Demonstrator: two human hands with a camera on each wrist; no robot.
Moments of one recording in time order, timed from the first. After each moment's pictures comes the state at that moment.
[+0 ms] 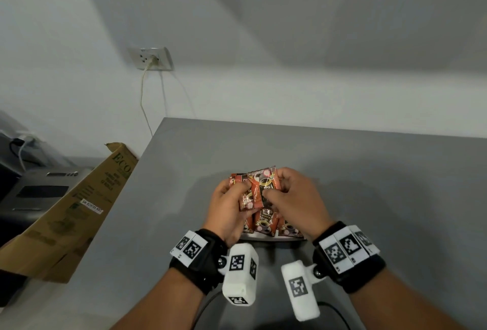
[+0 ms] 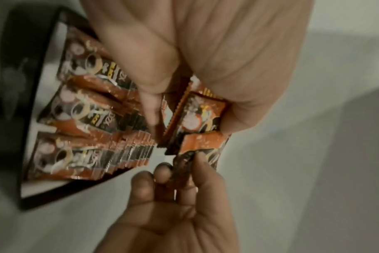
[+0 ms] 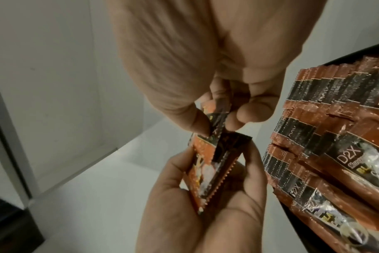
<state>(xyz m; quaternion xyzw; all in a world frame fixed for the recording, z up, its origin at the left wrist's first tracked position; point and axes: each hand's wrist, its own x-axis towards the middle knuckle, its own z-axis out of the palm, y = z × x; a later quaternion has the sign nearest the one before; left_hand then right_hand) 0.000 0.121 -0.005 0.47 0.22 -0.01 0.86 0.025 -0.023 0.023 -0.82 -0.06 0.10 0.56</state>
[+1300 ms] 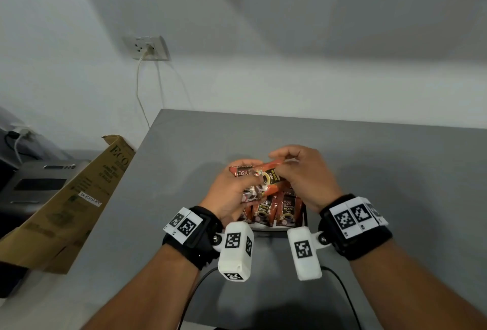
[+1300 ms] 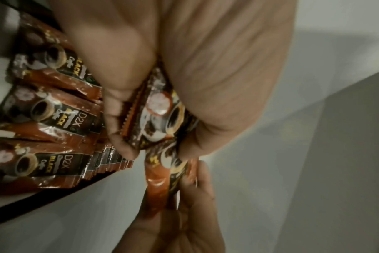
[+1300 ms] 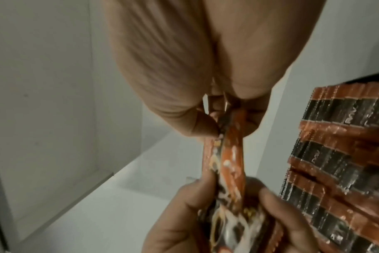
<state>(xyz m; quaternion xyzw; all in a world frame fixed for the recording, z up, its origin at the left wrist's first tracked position) 0.012 0.125 0.011 0.53 0.15 -0.10 0.83 0.050 -0.038 0.032 -0.78 -0.03 0.09 0.61</state>
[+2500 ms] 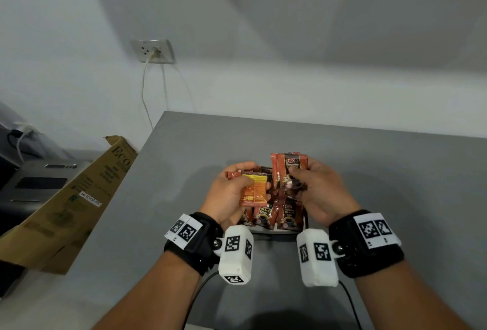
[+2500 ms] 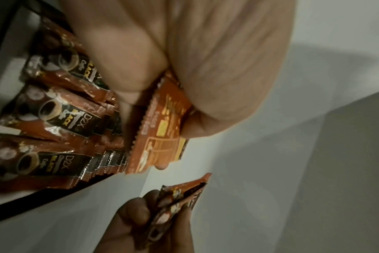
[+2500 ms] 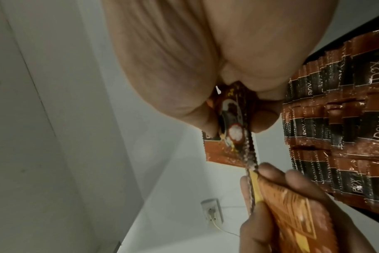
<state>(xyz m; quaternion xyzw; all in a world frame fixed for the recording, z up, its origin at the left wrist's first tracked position) 0.006 0.131 0.008 0.46 0.18 -0.08 0.87 0.041 -0.048 0.030 -0.60 0.08 0.20 0.77</state>
